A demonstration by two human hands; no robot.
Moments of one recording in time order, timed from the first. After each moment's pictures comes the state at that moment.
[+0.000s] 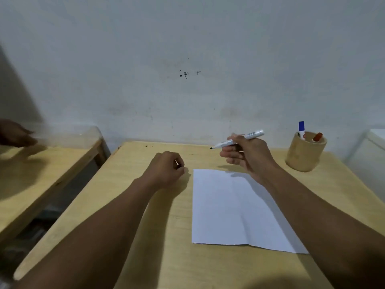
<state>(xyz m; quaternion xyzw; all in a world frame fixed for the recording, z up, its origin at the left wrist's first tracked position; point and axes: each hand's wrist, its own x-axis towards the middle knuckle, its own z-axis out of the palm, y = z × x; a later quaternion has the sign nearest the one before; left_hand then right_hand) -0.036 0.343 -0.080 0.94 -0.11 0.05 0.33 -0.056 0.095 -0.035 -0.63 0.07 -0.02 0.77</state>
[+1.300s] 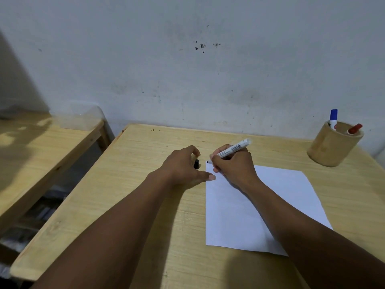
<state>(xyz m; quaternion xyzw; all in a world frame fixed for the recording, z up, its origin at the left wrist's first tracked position) -0.026 0.332 -0.103 0.94 -0.09 -0.07 0.33 -0.033 0.152 -0.121 -0.79 0.03 -0.07 0.60</state>
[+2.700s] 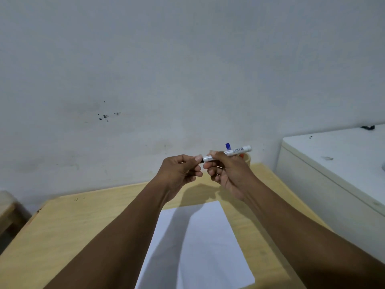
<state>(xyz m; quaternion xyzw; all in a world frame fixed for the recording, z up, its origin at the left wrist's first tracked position) -0.010 0.140 -0.007 0.65 -0.13 -0.18 0.73 -0.070 -0.019 -0.005 -0.56 0.06 -0.08 0.82</state>
